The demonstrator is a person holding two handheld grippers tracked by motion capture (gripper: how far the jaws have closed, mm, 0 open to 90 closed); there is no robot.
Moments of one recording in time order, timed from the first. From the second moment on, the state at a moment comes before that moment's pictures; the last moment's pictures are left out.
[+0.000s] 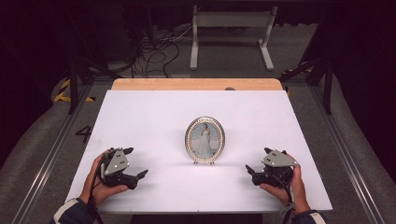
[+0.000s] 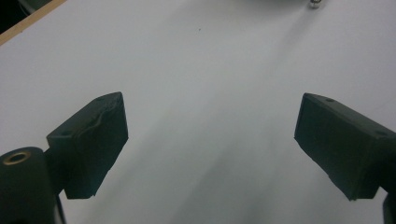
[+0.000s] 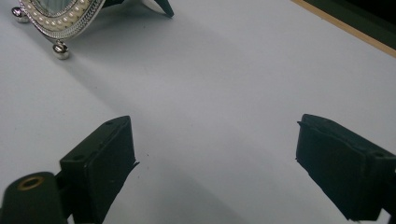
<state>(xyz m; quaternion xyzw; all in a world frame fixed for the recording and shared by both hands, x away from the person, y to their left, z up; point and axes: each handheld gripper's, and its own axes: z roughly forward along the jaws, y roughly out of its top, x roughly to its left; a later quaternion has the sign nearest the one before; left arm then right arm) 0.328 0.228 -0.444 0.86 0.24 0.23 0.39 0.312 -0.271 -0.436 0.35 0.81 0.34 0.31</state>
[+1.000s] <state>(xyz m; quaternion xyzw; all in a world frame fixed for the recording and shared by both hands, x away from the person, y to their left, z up) 0.310 0.285 -0.459 0.84 0.30 0.22 0.39 0.290 -0.313 -0.448 0.40 0.79 0.35 0.32</state>
